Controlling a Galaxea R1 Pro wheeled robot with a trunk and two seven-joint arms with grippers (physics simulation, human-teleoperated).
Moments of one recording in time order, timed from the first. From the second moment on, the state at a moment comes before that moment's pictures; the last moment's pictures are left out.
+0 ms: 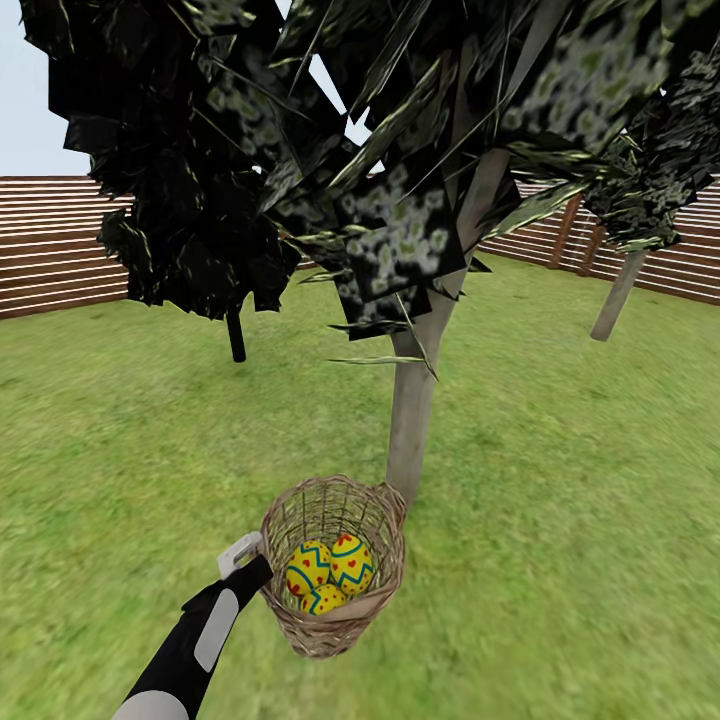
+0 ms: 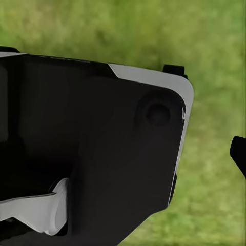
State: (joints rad) left arm -0.48 -0.11 0.23 -0.74 0.40 0.29 0.12; right arm -0.26 -0.11 -0.32 0.05 0.39 -0.08 0.33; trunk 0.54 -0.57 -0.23
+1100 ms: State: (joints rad) left arm -0.48 -0.11 0.23 -0.74 0.40 0.29 0.12; right arm -0.48 -0.15 -0.39 -0.55 0.25 0.30 0.33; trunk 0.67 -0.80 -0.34
